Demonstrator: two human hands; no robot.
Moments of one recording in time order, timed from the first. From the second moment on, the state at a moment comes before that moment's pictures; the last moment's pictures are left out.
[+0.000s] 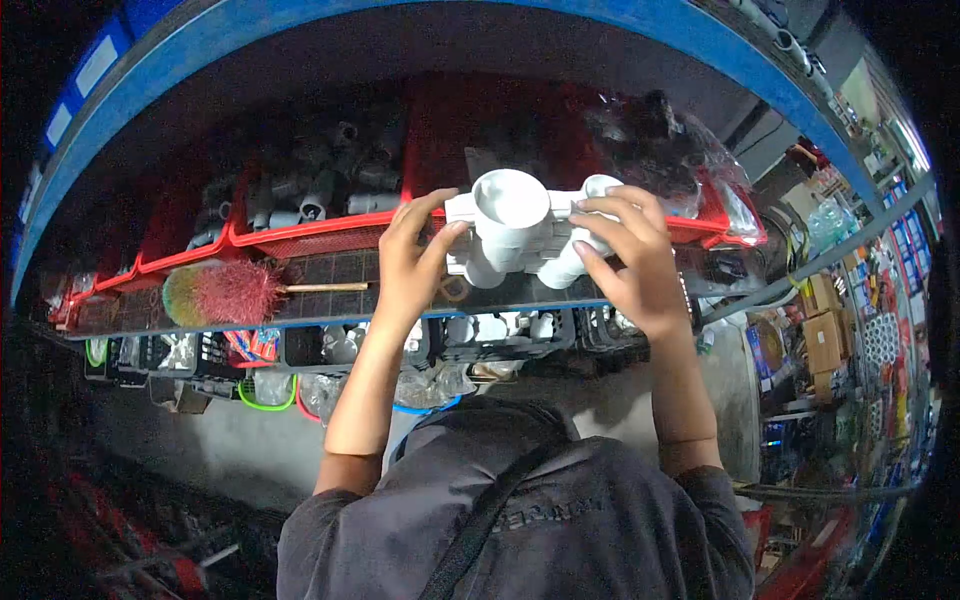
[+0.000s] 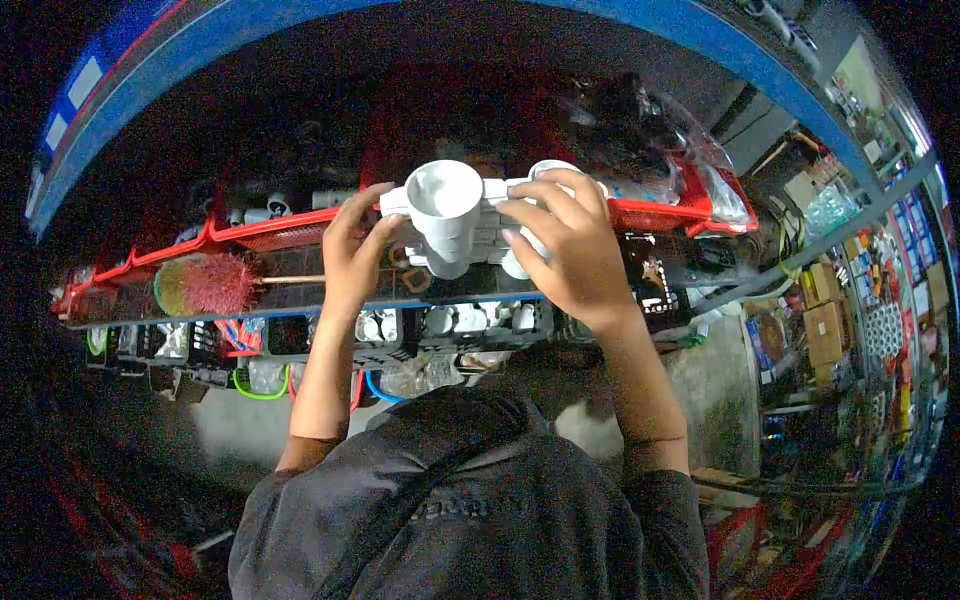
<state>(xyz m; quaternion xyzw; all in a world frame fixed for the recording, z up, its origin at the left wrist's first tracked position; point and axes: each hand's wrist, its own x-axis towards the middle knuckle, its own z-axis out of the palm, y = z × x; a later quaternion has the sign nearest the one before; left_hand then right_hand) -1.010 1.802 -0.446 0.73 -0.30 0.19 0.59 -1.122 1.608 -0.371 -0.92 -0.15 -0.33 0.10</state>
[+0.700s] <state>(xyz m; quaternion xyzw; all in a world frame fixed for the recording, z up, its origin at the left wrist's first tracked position) -1.001 1.805 -0.457 0.73 -0.33 0.18 0.57 -1.104 1.619 -0.376 -0.91 -0.17 -0.36 0.12</state>
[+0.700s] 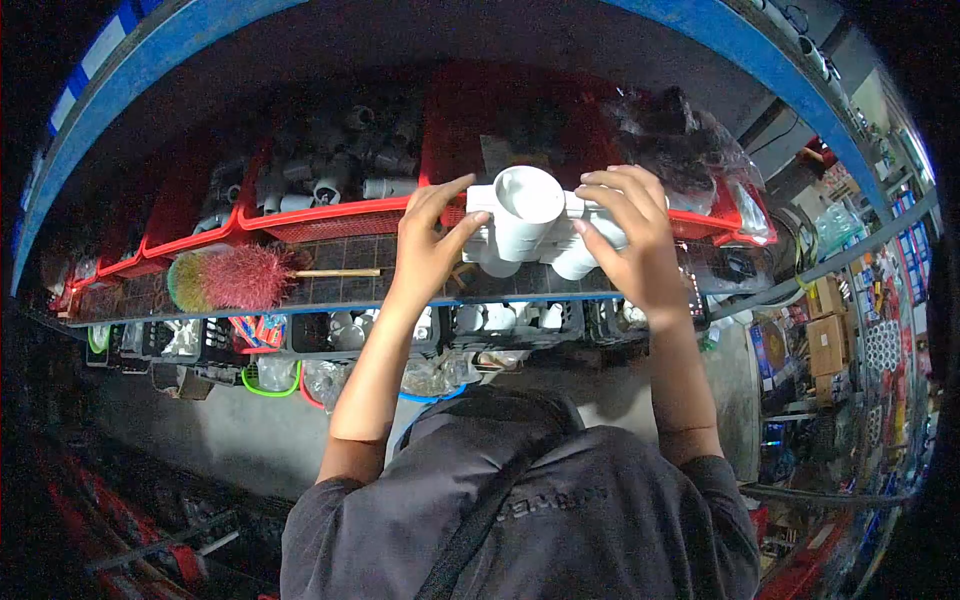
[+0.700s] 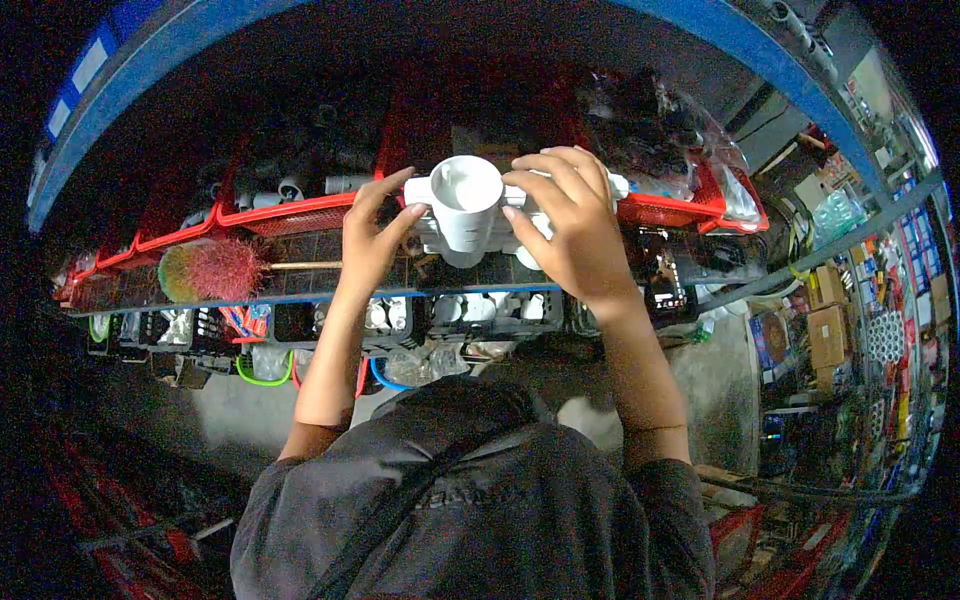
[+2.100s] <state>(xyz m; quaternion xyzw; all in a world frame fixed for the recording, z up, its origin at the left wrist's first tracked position) -1.077 1.876 -0.304 0.30 -0.44 0.42 0.73 -1.153 1.649 -0.303 -0.56 -0.46 -0.53 0.44</state>
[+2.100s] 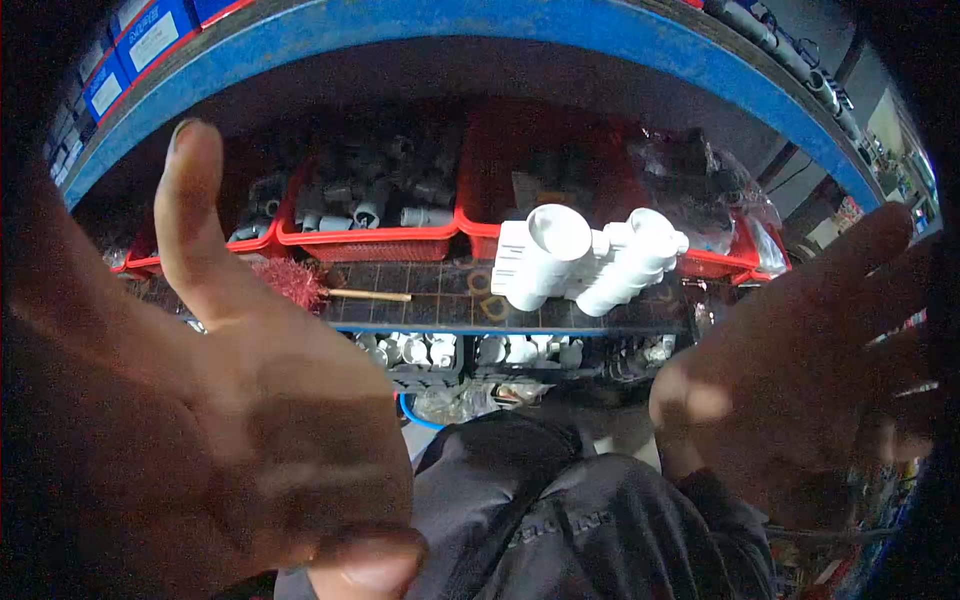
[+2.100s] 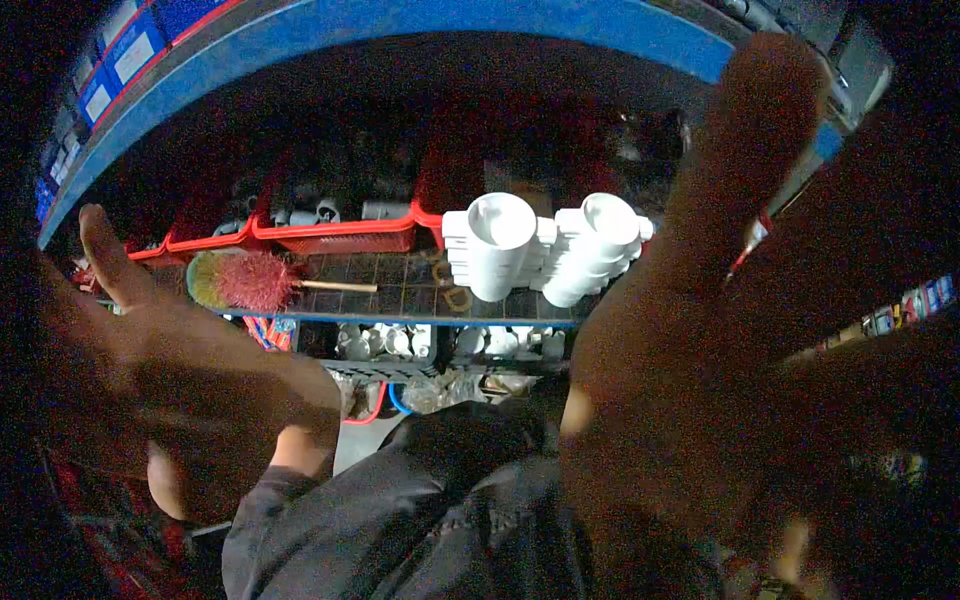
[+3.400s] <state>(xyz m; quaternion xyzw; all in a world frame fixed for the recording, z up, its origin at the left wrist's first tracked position) -1.170 1.756 -0.465 0.22 -0.71 -0.27 0.61 -1.203 1.558 -0.518 -0.65 -0.36 0.49 0.46</state>
